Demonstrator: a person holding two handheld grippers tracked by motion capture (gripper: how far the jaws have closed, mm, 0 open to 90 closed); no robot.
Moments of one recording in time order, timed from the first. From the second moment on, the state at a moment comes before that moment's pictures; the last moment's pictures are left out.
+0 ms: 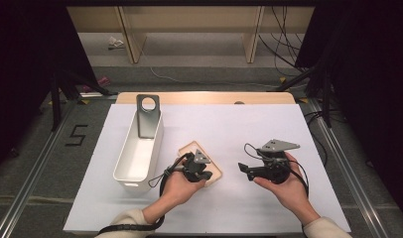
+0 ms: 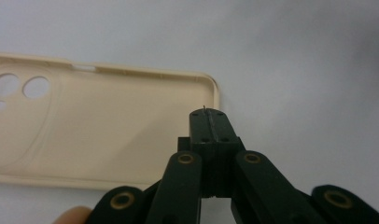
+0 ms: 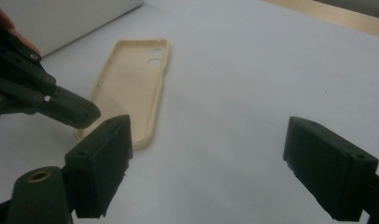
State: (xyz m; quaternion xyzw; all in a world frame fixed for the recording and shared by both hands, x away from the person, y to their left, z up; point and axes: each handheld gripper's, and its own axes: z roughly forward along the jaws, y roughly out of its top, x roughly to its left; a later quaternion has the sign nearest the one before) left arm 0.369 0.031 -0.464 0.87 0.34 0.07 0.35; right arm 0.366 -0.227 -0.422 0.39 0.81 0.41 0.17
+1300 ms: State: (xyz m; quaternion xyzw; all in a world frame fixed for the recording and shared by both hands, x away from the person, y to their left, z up) left arm 0.363 0.065 -0.464 0.92 0.33 0.08 0.20; right arm 0.366 -0.226 -0.422 0.39 0.81 0.41 0.17
